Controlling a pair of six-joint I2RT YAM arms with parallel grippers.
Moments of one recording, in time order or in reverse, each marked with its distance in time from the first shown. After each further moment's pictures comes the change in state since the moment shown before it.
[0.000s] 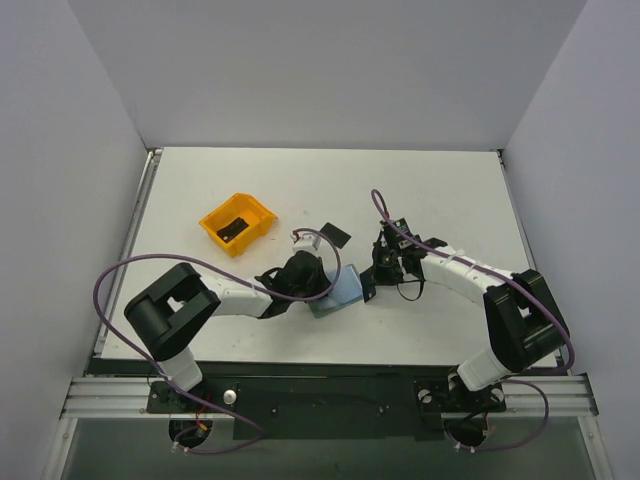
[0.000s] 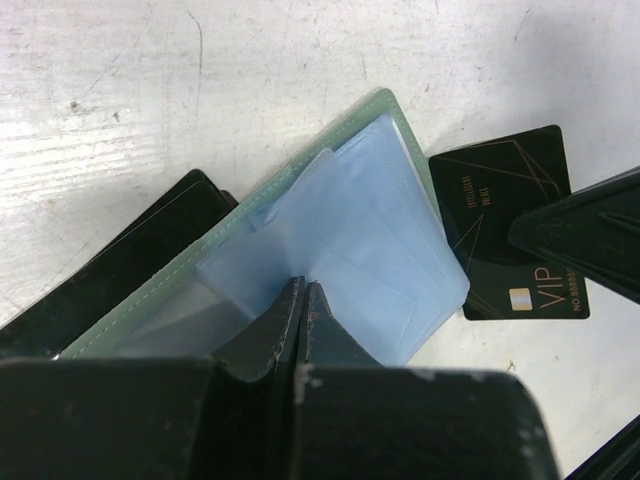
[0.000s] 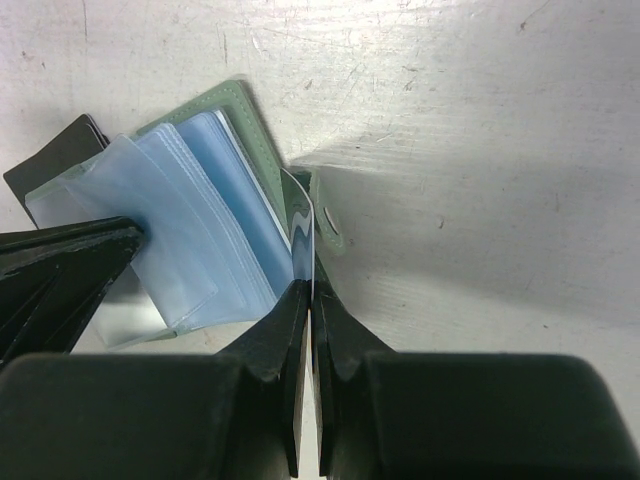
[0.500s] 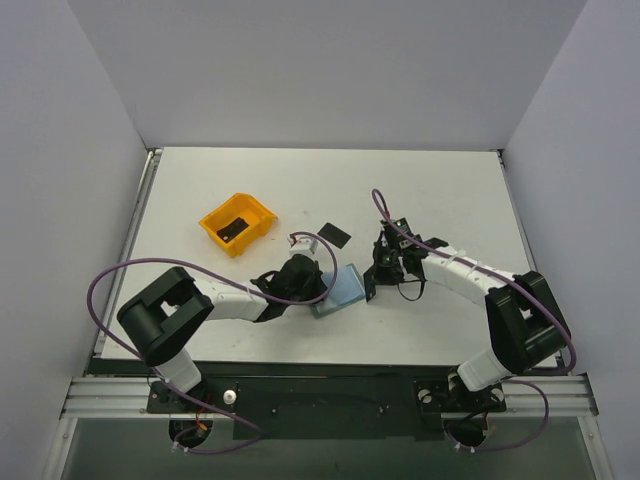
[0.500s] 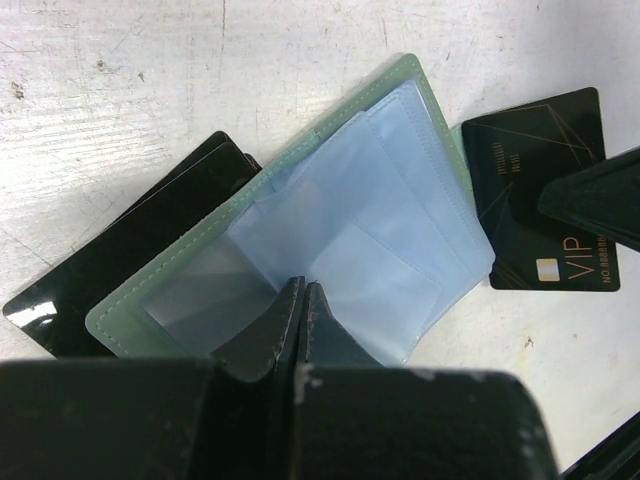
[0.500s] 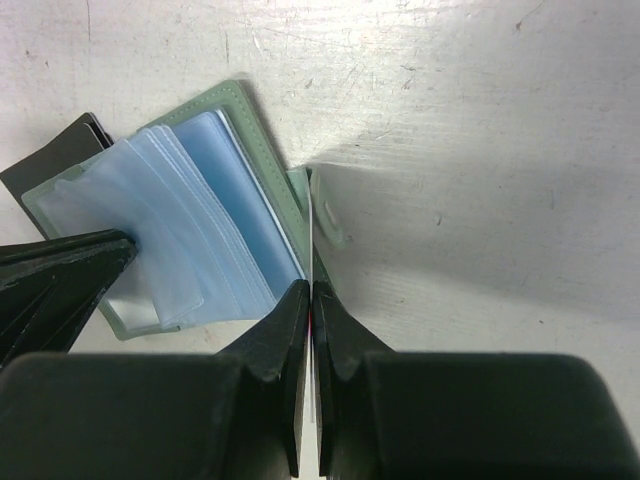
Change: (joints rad) left arm -0.006 -0.053 -0.046 -0.036 -0.002 0.011; right arm 0.000 -0.004 0.003 -0.007 0.003 -0.003
